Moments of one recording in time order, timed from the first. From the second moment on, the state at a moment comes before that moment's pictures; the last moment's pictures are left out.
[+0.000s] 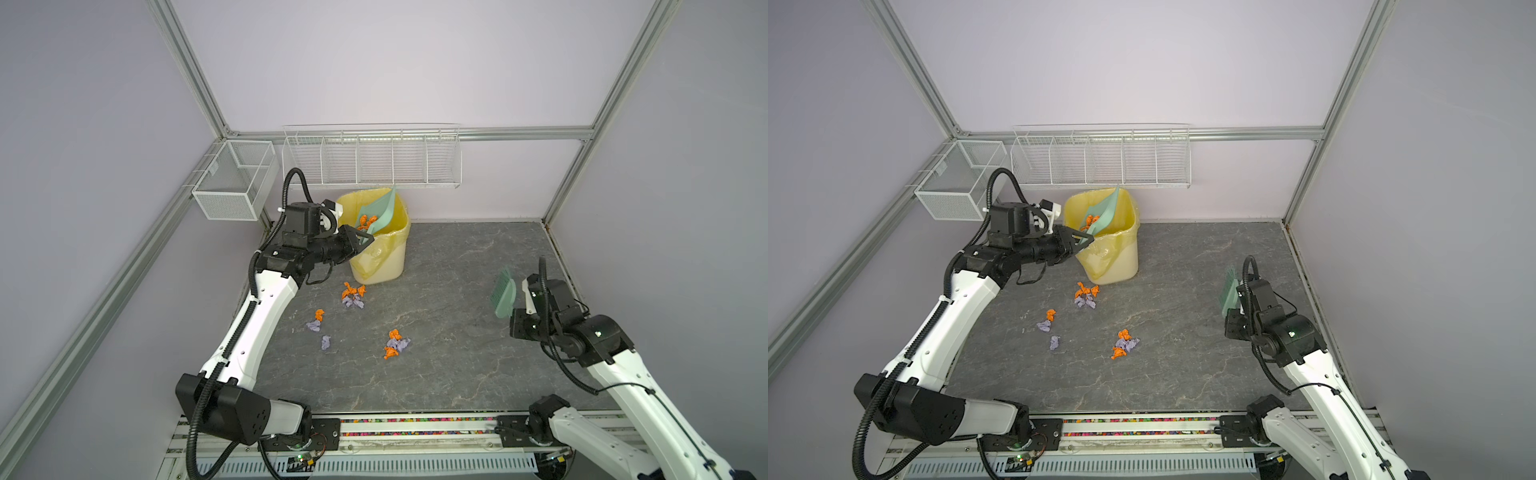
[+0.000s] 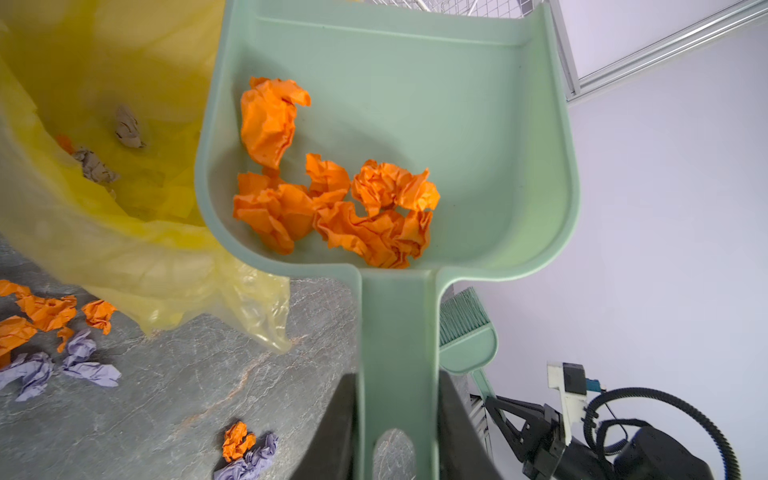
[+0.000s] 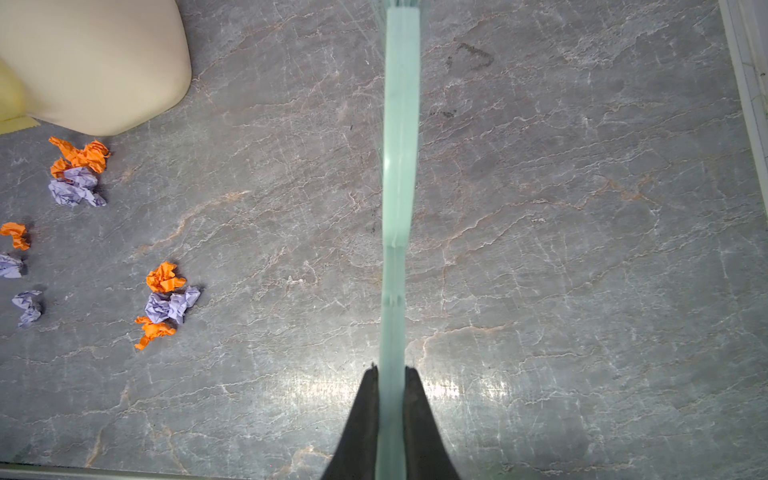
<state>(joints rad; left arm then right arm) -0.28 1.39 1.46 -0.61 0.61 -0.70 0.40 0.87 0.99 -1.10 0.12 0.48</state>
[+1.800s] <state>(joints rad) -0.08 1.61 0.93 1.25 1.01 -2.05 0.40 0.84 1.00 -1.10 0.09 0.50</state>
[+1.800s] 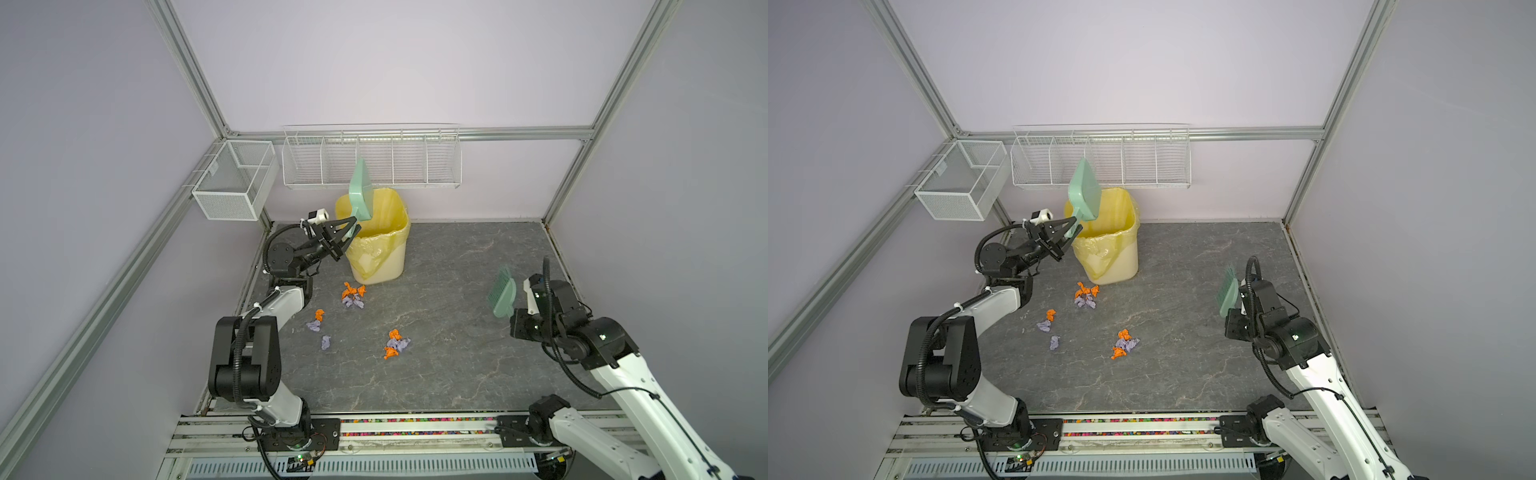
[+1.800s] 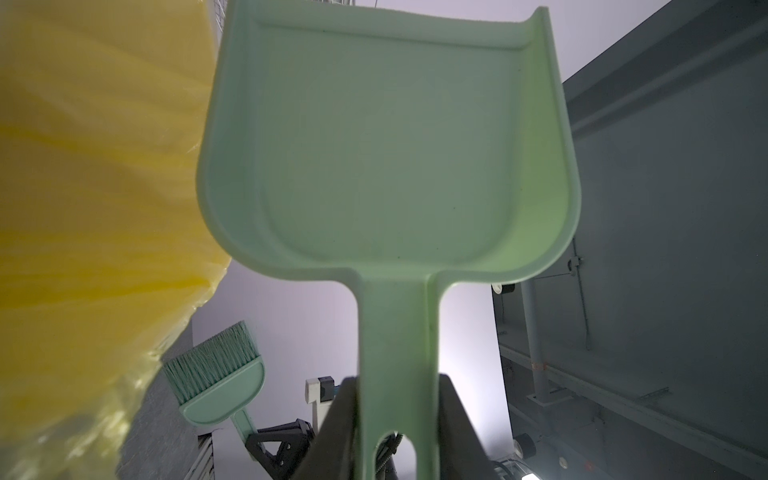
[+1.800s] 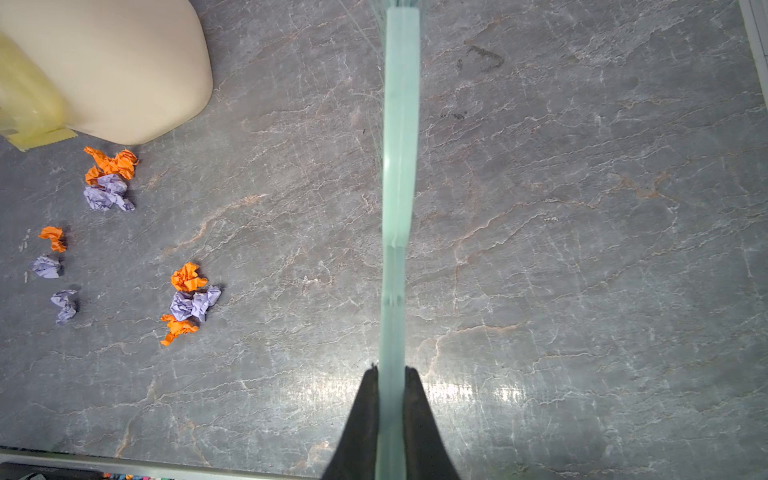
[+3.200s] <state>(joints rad) -0.12 1.27 0.94 0.44 1.03 -1.53 0.47 0.85 1.00 -1.00 -0.01 0.51</state>
